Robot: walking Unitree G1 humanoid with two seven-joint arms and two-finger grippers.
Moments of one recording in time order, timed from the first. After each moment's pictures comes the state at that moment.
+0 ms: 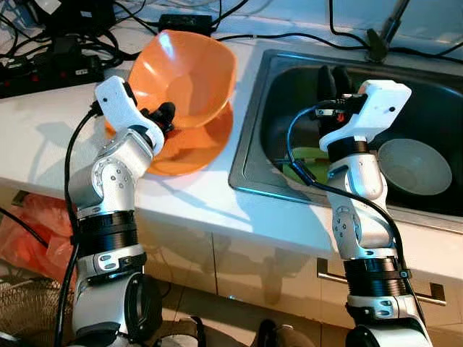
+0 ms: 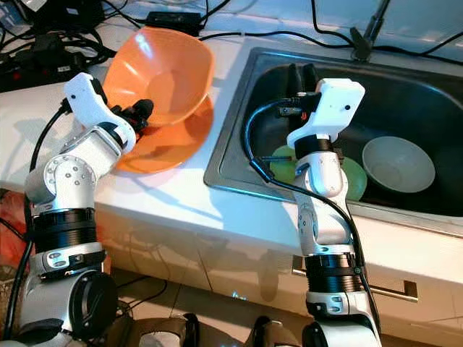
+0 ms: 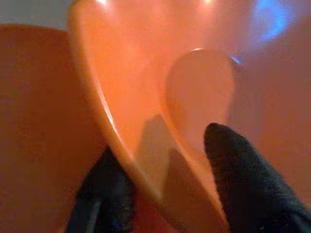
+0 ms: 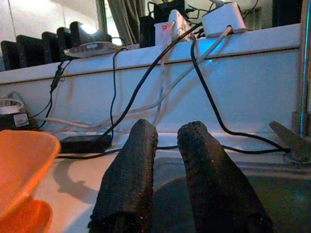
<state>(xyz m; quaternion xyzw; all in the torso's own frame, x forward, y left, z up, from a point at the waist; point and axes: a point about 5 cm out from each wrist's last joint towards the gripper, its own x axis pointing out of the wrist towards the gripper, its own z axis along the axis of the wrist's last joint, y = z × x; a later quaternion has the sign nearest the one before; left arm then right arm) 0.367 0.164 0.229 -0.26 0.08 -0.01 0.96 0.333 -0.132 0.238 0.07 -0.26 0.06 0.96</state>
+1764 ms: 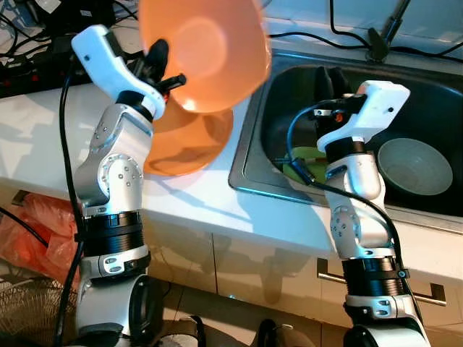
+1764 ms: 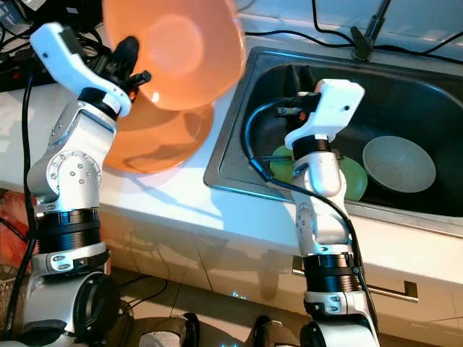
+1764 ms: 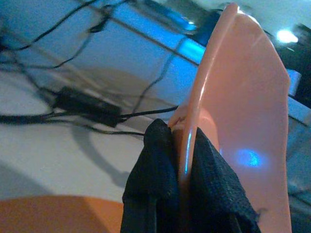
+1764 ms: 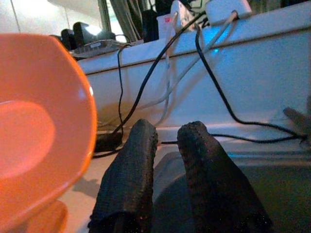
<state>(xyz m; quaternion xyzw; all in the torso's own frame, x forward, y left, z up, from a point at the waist) 0.356 0.146 0.289 -0.22 -0.16 -0.14 0.95 0.336 -0.132 0.237 0.11 -0.24 0.08 0.96</state>
